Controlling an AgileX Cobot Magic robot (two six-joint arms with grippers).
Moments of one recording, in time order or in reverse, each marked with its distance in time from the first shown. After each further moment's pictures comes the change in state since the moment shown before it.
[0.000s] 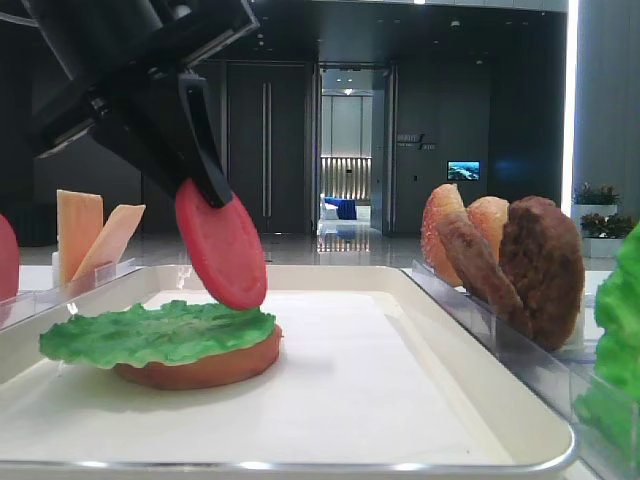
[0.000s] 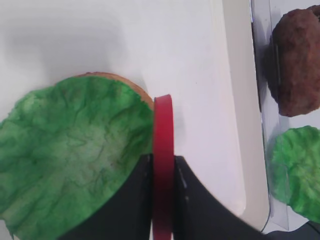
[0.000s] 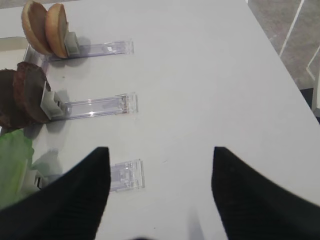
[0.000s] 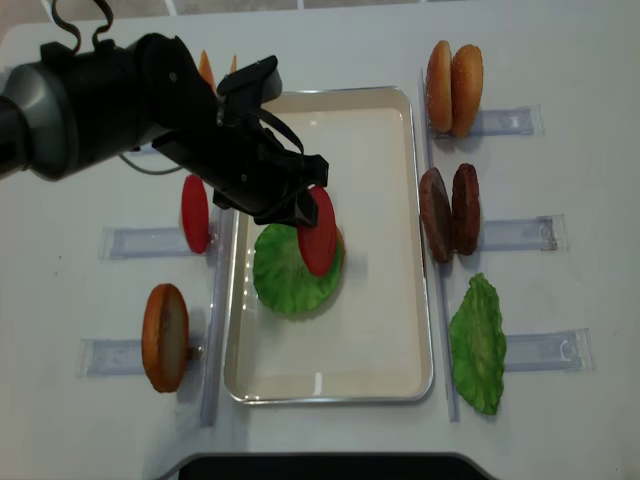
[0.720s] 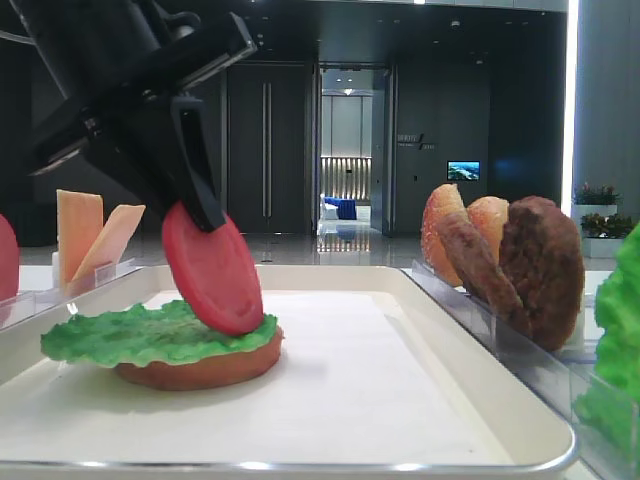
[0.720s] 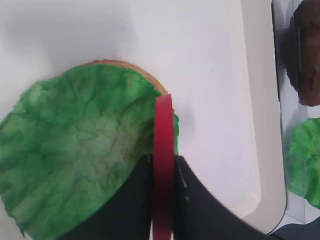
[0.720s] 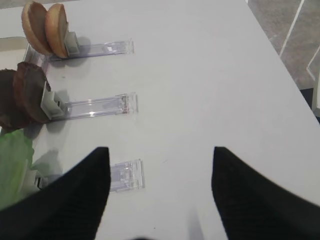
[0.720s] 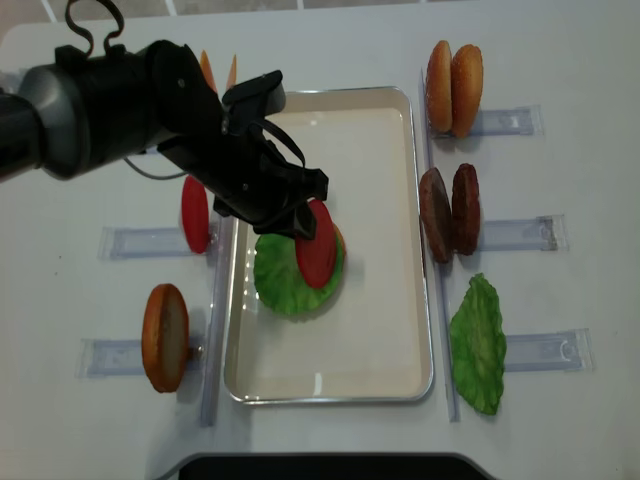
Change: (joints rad) left arm 0.000 0.030 0.001 0.021 0.026 0.012; right arm 0.000 0.000 0.000 0.000 0.000 0.000
